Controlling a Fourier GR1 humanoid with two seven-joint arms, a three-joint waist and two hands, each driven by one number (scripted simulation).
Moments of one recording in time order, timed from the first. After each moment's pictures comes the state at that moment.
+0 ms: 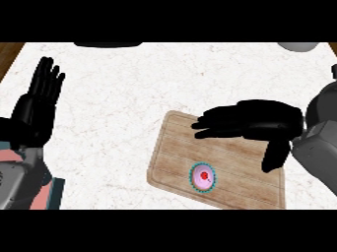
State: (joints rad) left arm -0.27 0.34 -0.07 -1.51 0.30 0.25 -0.02; right arm -0.65 -0.64 0.60 -1.45 0.42 0.52 -0.59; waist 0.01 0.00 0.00
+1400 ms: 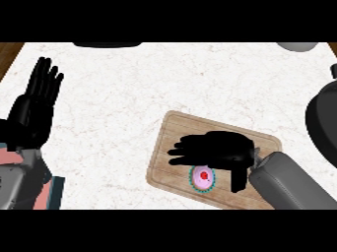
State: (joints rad) left arm -0.25 0.27 0.02 -1.55 0.21 0.17 0.03; right arm -0.46 -0.35 0.59 -1.38 0.84 0.45 -0.62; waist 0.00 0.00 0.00
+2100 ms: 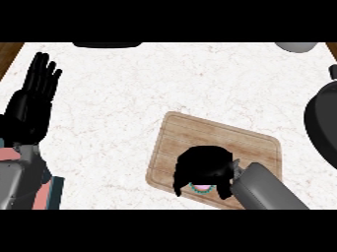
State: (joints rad) left arm -0.28 0.25 0.06 -1.55 0.18 0.15 0.06; right arm -0.42 -0.22 0.64 -1.29 1.02 0.35 -0.75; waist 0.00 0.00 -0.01
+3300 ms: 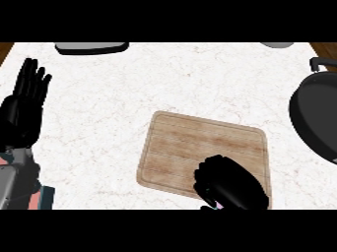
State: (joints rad) left arm -0.25 0.24 0.12 -1.53 0.16 0.14 0.05; right arm 0.00 -0.14 0.47 -1.73 1.14 0.20 -0.35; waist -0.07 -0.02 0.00
